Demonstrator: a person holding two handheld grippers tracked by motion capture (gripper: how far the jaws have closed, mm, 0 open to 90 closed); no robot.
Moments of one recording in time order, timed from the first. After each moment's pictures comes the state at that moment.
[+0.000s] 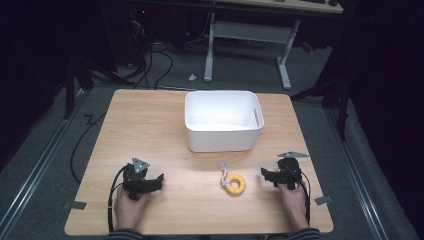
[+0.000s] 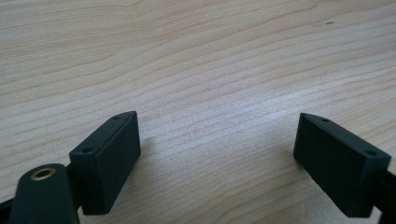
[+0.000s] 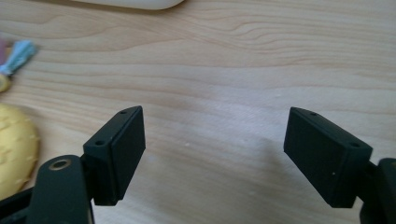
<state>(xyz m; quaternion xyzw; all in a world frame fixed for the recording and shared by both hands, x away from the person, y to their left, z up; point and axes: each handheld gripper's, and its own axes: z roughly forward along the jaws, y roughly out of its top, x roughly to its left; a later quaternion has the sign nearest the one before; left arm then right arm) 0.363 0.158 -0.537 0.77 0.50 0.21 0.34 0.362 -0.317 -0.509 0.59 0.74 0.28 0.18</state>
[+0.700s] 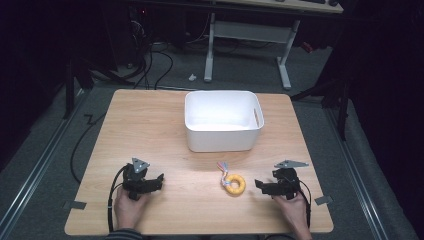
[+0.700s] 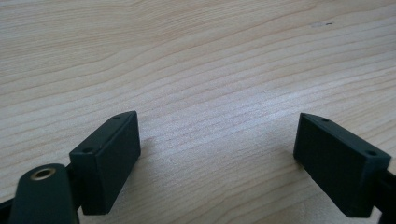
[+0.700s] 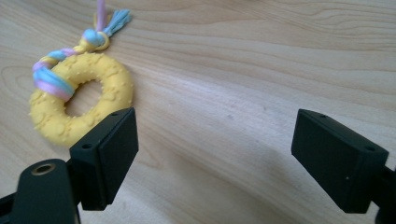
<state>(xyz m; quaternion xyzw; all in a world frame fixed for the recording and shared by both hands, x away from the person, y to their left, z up) 0.363 0.159 -0.537 0.77 0.50 0.21 0.34 0.331 -0.304 -0.504 0.52 0.78 0.32 0.14</state>
